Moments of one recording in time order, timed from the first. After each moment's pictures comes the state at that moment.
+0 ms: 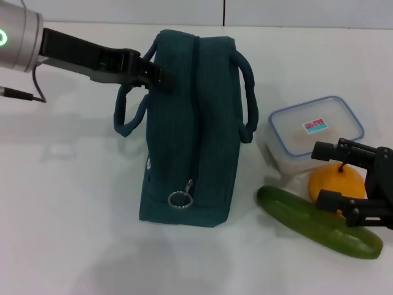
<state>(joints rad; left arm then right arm) -0.61 -2.01 0.93 1.25 2.11 1.73 -2.70 0.39 2.00 -1.02 -0.55 -1.50 -1.88 1.26</state>
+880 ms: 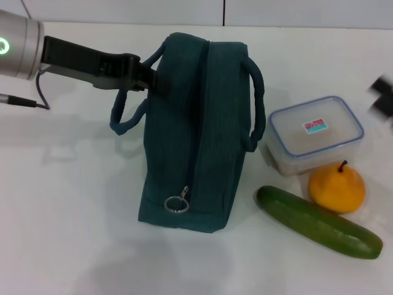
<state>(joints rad) -0.61 -2.01 0.90 1.18 2.10 1.72 -2.66 0.38 2.01 -0.89 -0.25 -1.24 -1.87 1.24</state>
